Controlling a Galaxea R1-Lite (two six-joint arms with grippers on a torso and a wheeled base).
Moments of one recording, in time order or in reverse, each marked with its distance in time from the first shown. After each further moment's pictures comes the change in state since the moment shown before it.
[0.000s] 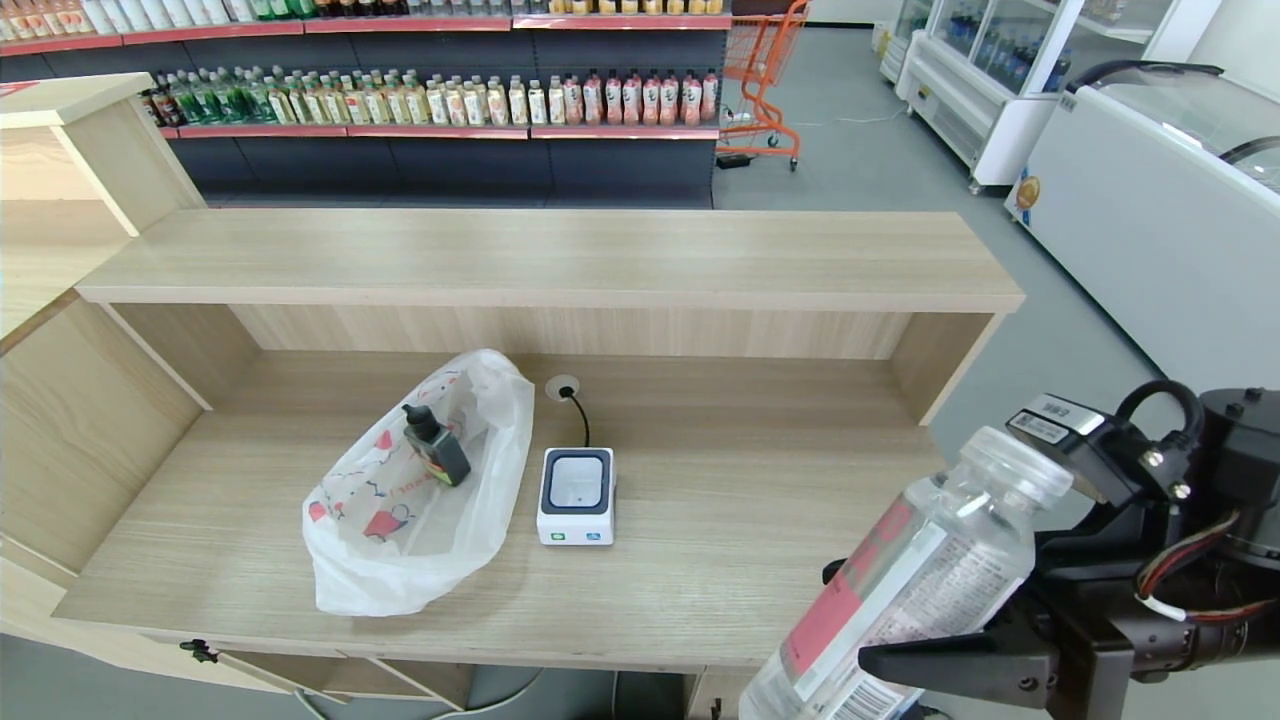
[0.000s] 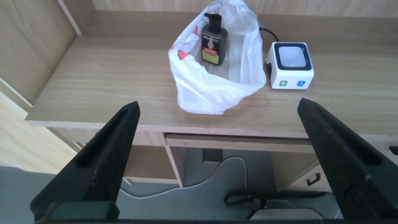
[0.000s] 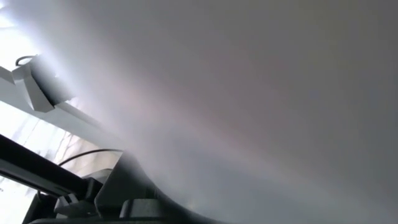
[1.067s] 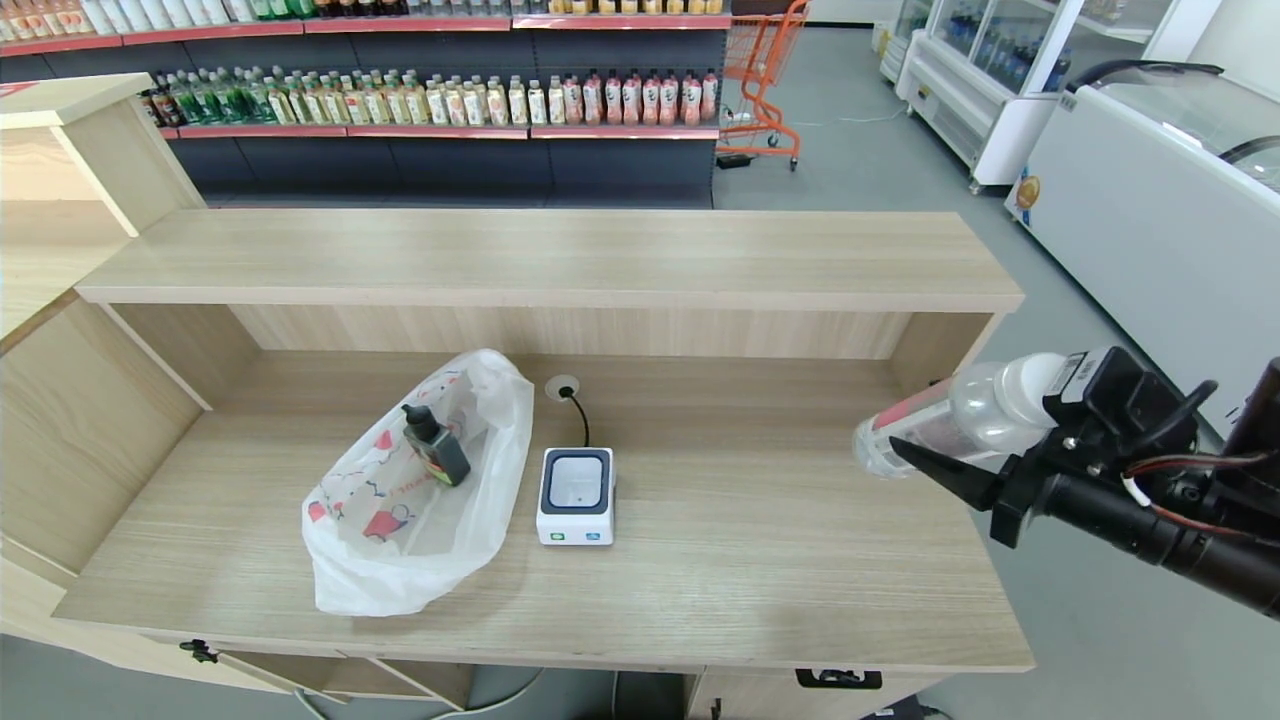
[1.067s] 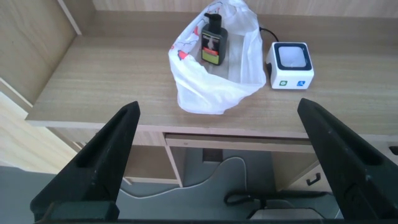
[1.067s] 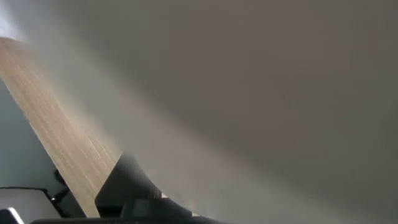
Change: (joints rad) left arm 0.000 0.000 0.000 0.000 0.000 0.000; right arm -0.214 0.057 0.004 -0.220 -0.617 -0.694
